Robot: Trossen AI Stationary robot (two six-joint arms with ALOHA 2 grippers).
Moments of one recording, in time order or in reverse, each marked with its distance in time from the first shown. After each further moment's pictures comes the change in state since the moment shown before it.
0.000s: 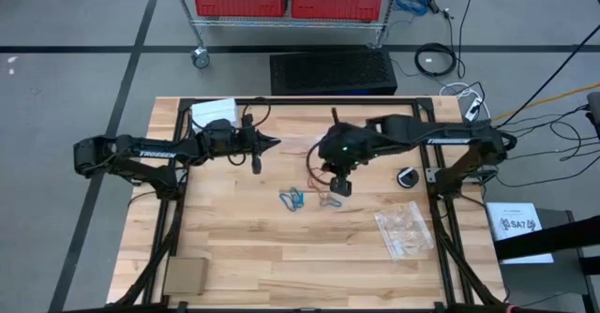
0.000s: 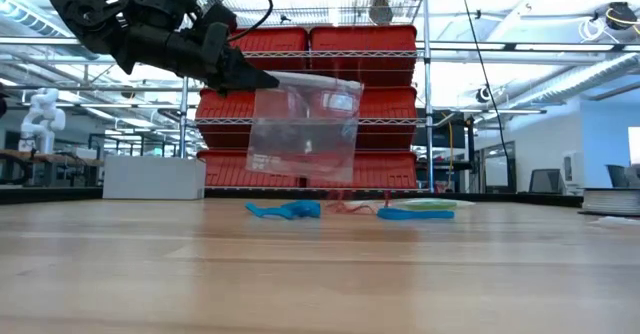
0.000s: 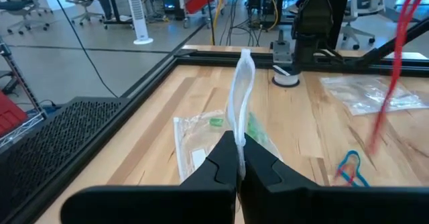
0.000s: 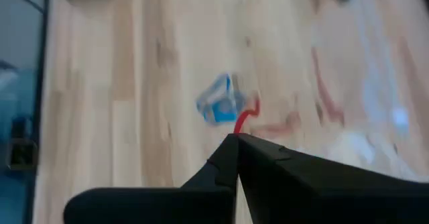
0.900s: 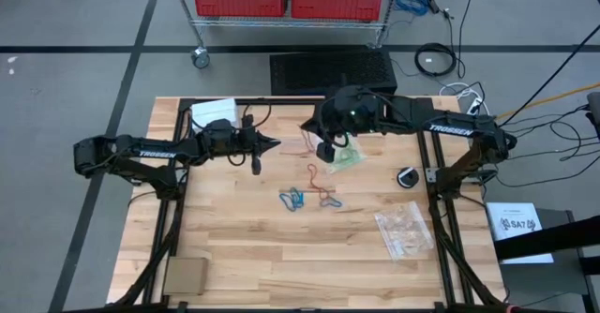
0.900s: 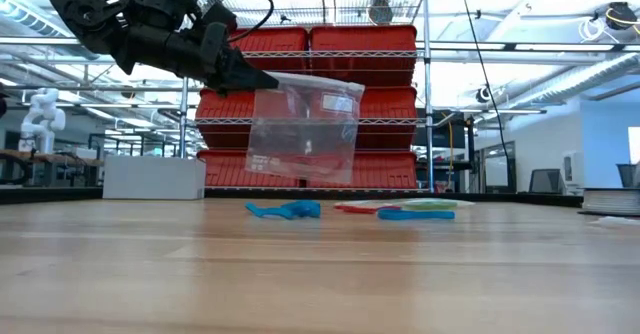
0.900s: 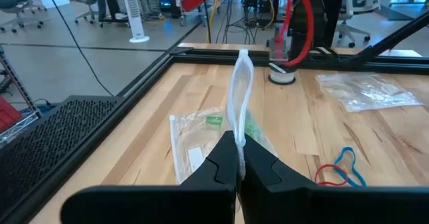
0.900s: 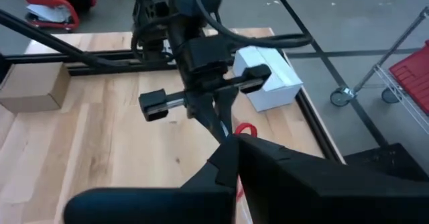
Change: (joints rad) left arm 0.000 0.000 0.000 -0.008 0.015 0.001; right arm -0.147 -0.038 0.000 0.396 0.085 -0.218
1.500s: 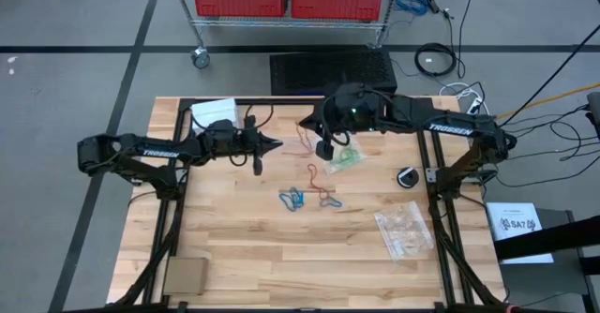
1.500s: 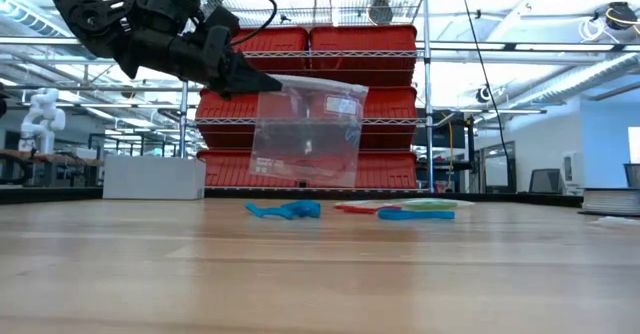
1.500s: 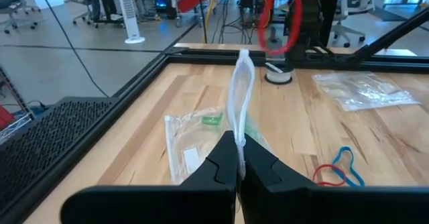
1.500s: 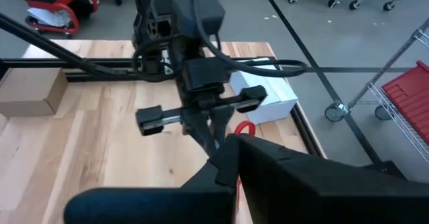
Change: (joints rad) left arm 0.000 0.042 0.000 0.044 0.015 0.000; right arm -0.012 0.001 0.000 0.050 -0.004 -0.054
